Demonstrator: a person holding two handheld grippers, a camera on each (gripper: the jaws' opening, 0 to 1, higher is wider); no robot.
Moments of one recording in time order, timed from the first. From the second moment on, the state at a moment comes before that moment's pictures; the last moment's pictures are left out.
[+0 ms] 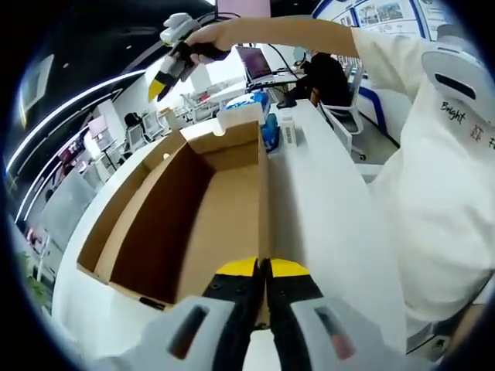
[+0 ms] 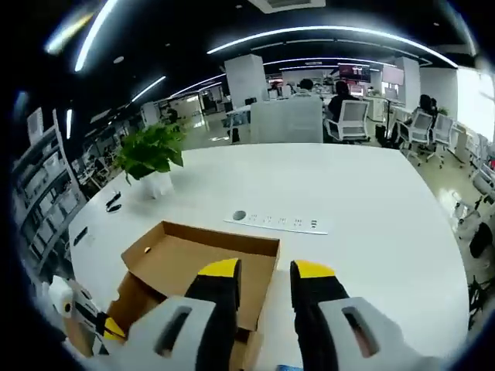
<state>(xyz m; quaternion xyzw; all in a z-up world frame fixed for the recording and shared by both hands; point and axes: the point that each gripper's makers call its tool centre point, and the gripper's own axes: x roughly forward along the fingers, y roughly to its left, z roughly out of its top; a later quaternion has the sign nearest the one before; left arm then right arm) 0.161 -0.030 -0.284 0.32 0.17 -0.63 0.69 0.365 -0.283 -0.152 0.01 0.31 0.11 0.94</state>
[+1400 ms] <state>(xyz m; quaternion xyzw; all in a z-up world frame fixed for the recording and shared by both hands) 0.160 -0.030 -0.281 0.32 0.15 -0.64 0.69 0.379 -0.269 -0.245 -0.03 0.41 0.07 0.91</state>
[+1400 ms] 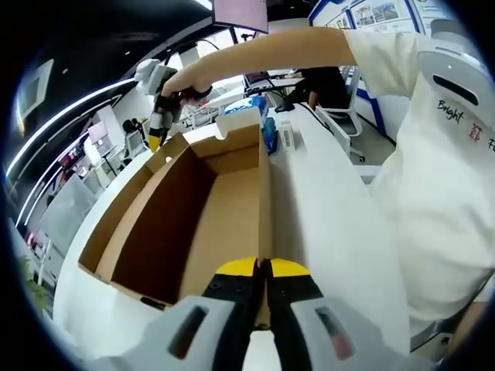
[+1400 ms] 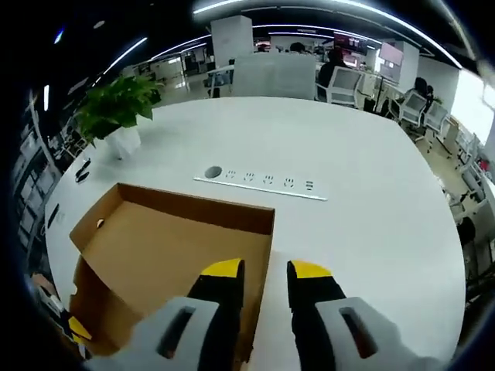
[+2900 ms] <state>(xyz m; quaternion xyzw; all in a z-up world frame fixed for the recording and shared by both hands) 0.165 -0.028 -0.280 0.32 0.13 -0.62 0.70 0.404 -0.272 -0.268 -0.01 0.41 0.03 0.91</state>
